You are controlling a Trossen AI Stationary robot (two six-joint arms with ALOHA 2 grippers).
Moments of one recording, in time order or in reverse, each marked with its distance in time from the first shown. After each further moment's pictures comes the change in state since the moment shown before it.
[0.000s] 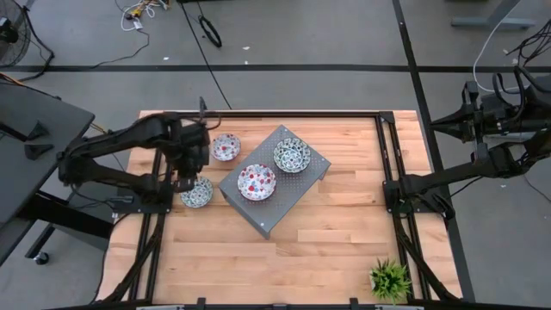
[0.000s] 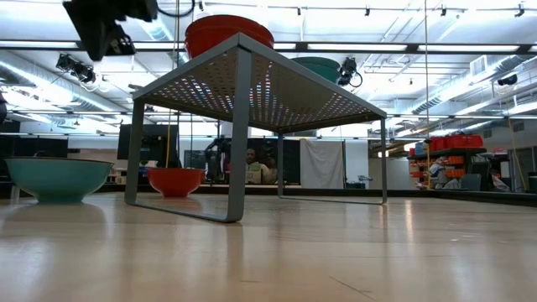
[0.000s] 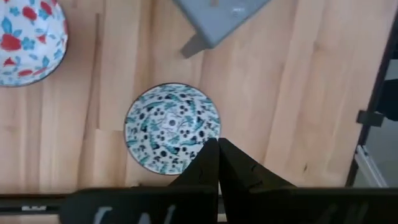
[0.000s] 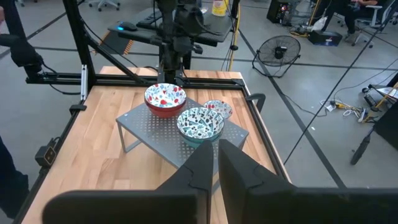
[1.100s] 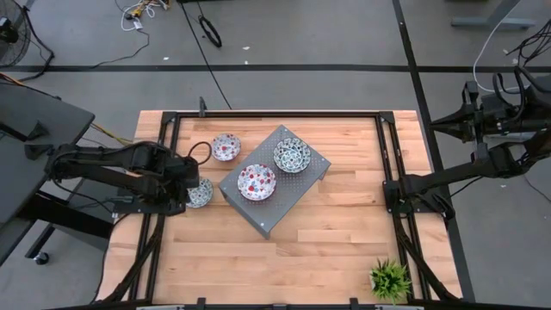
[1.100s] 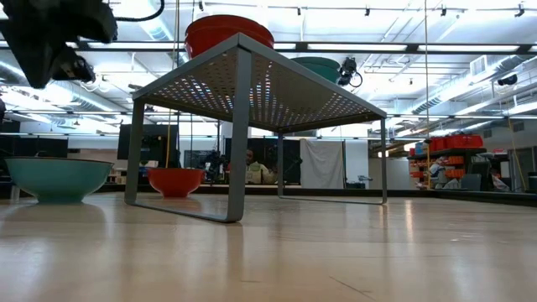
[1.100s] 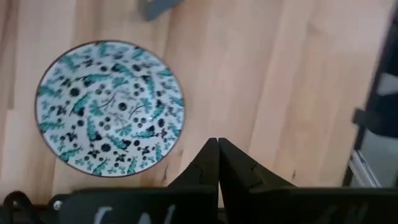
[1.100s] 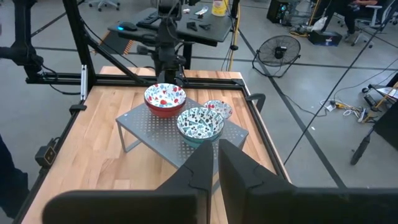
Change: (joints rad) left arm -0.294 -0.263 -0.379 0.244 -0.007 -0.380; right arm 0.000 0.000 0.000 0.000 0.000 0.000
